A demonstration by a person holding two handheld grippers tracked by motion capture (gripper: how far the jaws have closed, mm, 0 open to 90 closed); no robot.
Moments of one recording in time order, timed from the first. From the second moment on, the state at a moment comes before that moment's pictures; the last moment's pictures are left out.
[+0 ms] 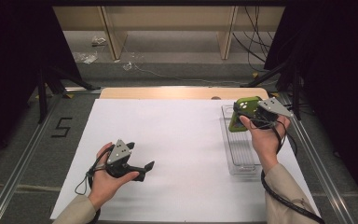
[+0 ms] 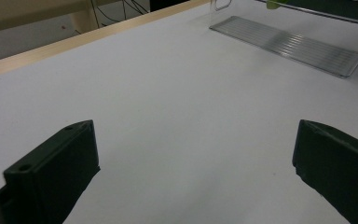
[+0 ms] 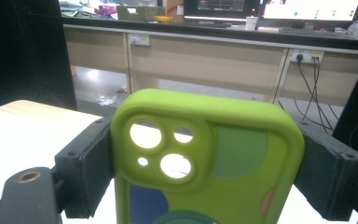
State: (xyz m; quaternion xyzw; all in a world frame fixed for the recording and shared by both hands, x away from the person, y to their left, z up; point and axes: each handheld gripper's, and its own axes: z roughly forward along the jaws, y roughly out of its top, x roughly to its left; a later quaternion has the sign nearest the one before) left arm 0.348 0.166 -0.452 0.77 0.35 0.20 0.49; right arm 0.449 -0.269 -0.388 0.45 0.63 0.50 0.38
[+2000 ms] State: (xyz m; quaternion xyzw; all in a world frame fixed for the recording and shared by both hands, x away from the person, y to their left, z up) left arm 0.348 0.165 -0.453 0.77 0.35 0.20 0.49; right arm 0.479 -0.266 -0.398 0.46 0.65 0.47 0.38
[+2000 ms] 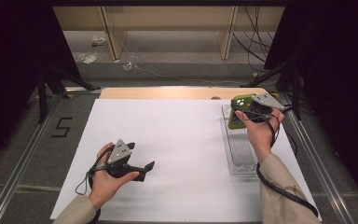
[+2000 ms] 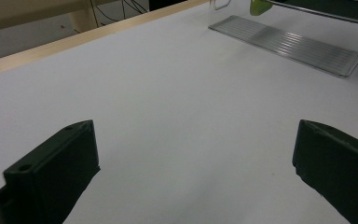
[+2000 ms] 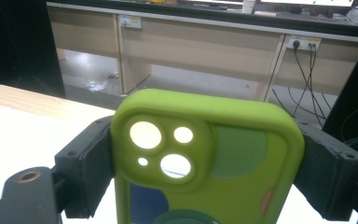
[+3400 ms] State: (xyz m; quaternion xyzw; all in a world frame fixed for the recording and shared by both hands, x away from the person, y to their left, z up) left arm 0.348 0.166 -0.453 0.77 0.35 0.20 0.49; right arm 0.503 -0.262 -0.399 0.47 0.66 0.45 0.38
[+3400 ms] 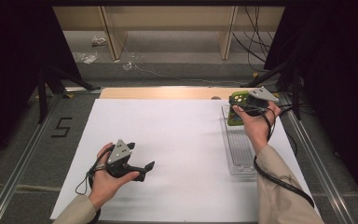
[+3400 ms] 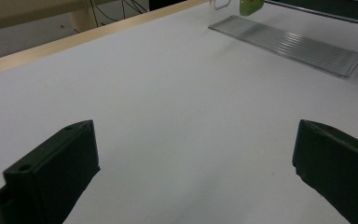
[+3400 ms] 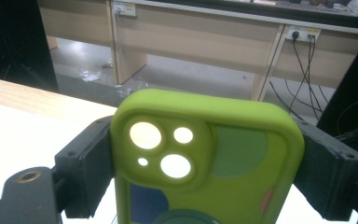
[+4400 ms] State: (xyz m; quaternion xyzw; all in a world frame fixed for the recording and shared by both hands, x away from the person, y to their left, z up) left arm 0.349 0.166 -0.453 0.77 0.35 0.20 0.49; right arm 0.516 -0.261 -0.402 0.48 0.66 0.44 0.38
